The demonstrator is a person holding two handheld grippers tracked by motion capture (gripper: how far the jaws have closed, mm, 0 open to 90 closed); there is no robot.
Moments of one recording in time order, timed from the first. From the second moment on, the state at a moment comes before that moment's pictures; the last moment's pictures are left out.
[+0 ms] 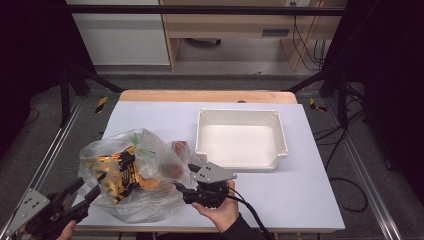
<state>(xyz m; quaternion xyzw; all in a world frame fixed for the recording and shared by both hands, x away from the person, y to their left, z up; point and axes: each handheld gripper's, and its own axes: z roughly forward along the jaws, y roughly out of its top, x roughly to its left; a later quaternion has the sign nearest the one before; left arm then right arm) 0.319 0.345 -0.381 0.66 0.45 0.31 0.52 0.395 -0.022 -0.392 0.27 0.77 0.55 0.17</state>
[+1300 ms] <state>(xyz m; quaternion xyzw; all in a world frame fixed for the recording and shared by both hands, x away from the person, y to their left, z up) 0.303 0.352 -0.428 0.70 0.50 0.25 0.44 0.383 -0.030 -0.423 0.30 0.80 0.50 0.14</state>
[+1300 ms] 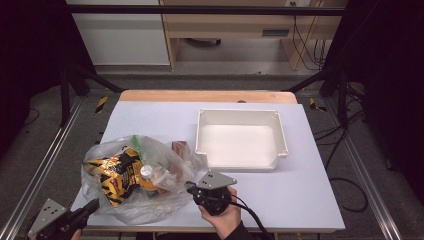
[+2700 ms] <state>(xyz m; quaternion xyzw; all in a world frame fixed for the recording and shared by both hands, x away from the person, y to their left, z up) 0.344 0.341 -0.476 0.75 0.51 0.23 0.34 0.379 -0.039 -0.404 0.28 0.76 0.56 0.18</state>
